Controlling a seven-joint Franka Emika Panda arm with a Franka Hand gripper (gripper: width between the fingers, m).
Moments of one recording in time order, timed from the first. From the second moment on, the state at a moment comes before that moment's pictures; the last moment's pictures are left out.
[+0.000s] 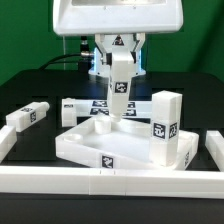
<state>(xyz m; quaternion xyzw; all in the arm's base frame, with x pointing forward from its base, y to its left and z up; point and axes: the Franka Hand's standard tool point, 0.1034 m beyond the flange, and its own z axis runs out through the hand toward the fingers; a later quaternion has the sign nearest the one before) 0.537 -0.027 0.152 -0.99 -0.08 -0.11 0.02</state>
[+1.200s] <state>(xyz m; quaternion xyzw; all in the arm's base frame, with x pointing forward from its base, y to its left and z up) 0.540 -0.087 0.158 -0.97 -0.12 -0.19 -0.03</state>
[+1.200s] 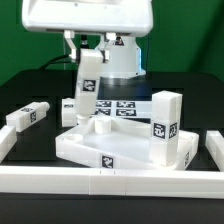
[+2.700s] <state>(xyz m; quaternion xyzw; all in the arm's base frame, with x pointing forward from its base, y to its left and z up) 0.559 -0.084 0.148 -0.98 -0.10 -0.14 0.02</state>
